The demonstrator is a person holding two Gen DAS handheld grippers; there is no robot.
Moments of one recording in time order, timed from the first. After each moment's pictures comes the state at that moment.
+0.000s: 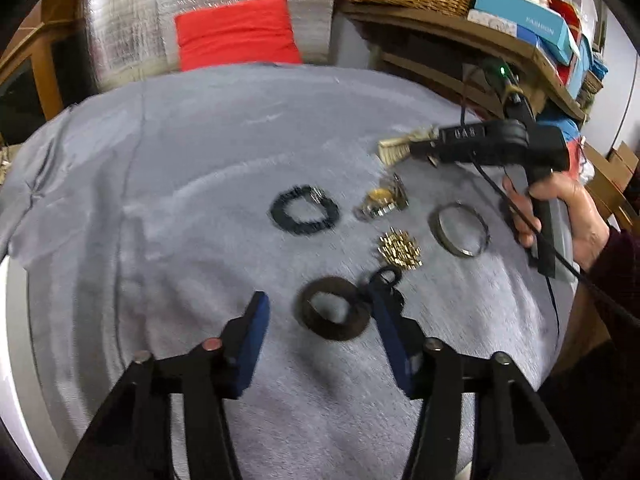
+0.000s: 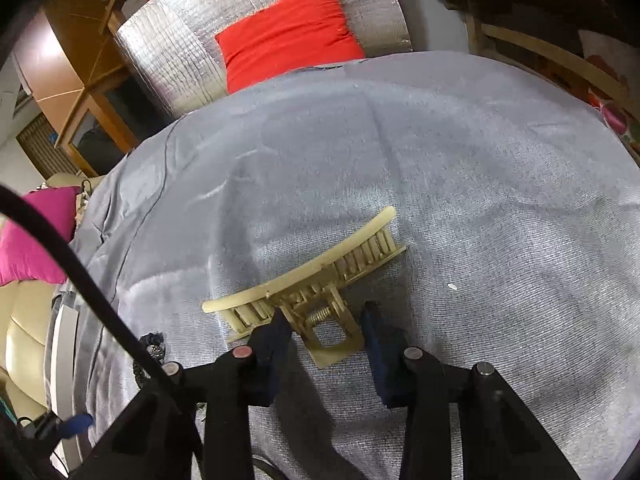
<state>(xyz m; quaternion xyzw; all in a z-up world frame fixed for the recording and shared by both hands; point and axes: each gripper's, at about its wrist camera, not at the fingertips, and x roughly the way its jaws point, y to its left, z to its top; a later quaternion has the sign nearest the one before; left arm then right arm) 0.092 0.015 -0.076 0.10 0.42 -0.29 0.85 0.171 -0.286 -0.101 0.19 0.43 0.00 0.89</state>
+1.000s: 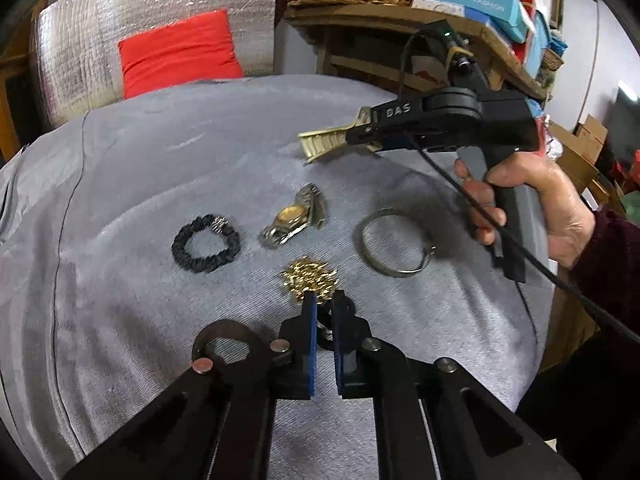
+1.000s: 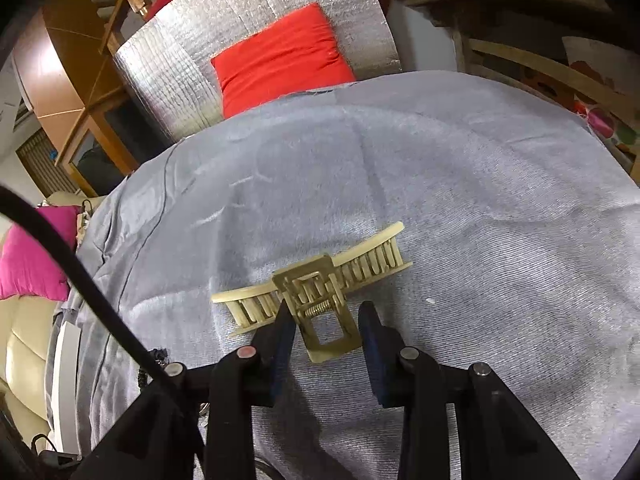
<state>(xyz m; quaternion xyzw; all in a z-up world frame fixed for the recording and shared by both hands) 0.079 -0.041 -0.083 0.13 0.38 -0.36 0.84 0.158 -0.294 -0.088 0.20 0.38 -0.02 0.90</state>
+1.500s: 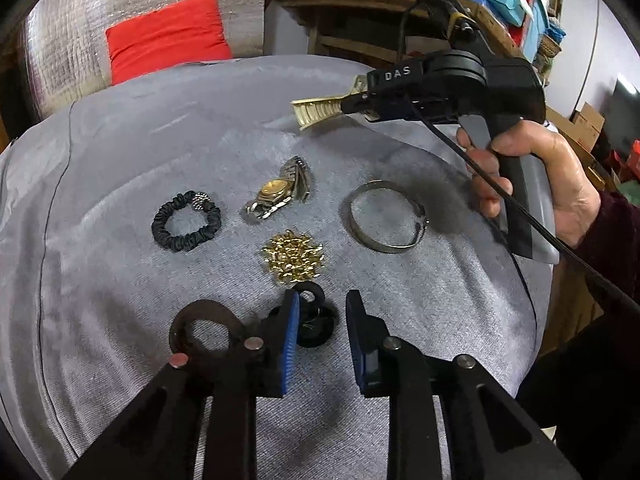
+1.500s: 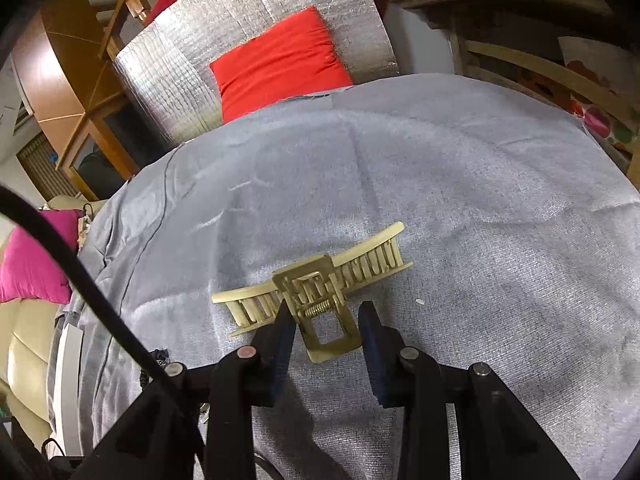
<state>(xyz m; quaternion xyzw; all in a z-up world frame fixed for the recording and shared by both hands) 0.088 -0.049 -0.106 0.14 0.42 -0.37 0.82 0.153 -0.299 -0.086 0.20 0.38 -0.02 0.90</state>
